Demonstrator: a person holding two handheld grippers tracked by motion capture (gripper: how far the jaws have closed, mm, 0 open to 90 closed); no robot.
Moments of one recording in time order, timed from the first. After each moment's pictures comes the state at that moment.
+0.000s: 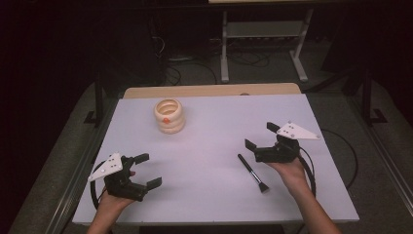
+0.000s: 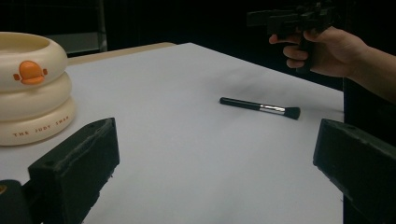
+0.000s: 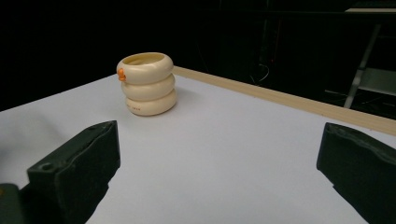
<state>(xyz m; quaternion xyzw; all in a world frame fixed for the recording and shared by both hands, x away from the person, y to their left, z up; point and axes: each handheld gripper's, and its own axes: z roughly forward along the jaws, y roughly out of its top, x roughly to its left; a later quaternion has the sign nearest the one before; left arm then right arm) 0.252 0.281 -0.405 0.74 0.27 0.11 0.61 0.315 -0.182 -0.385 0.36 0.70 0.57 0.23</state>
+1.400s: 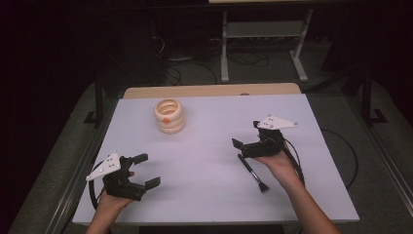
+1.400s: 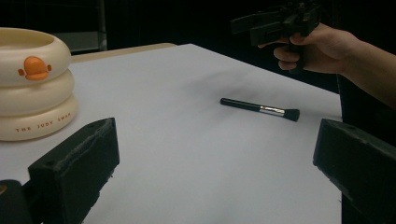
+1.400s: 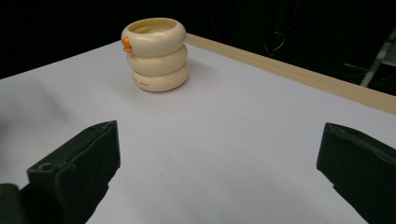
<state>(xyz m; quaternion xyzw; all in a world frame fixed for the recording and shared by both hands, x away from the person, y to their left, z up) 0.253 0.285 -0.406 0.73 0.28 0.11 0.61 0.338 -0.149 -0.380 0.36 0.75 0.51 0.19</state>
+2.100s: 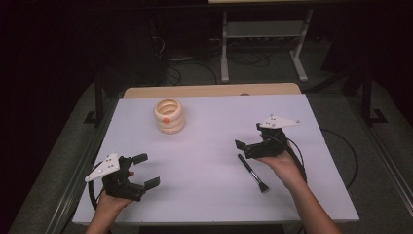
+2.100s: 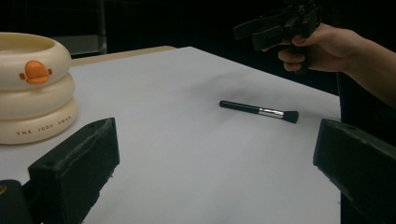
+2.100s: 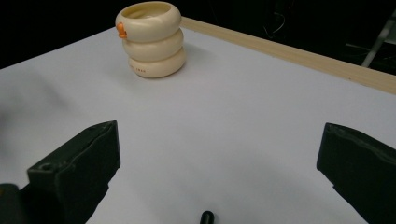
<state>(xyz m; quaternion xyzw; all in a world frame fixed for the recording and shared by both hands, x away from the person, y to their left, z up) 0.252 0.286 -0.406 0.73 0.28 0.11 0.61 0.335 -0.156 -0.376 0.38 0.77 0.48 0.18</state>
